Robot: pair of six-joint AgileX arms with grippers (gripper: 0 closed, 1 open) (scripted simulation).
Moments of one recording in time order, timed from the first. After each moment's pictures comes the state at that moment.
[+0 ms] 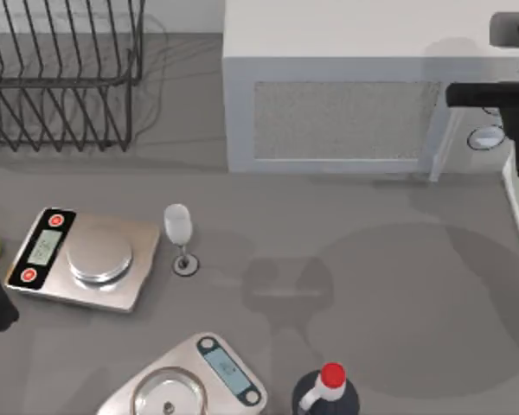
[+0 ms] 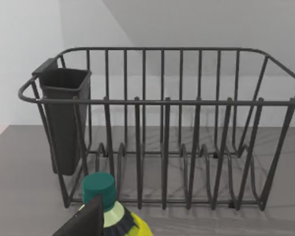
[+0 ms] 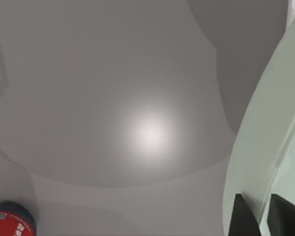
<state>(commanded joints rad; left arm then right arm) 0.00 0.00 0.00 0.00 0.00 0.00 0.31 1.82 1.80 -1.57 0.01 0.37</state>
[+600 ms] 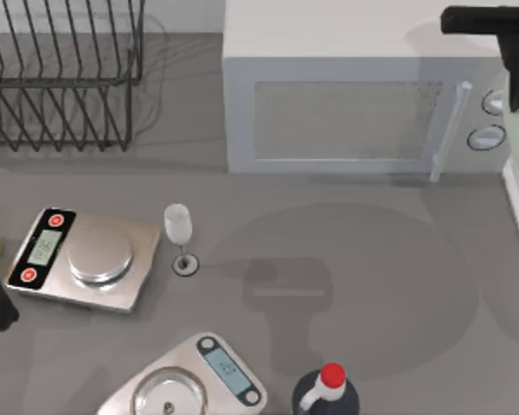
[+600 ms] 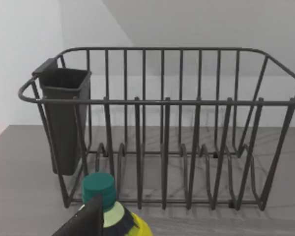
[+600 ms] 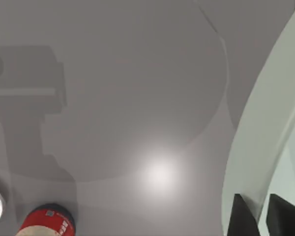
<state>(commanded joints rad) 0.00 0.00 0.00 0.00 0.00 0.00 0.36 1.89 2.14 -1.72 0.01 0.38</state>
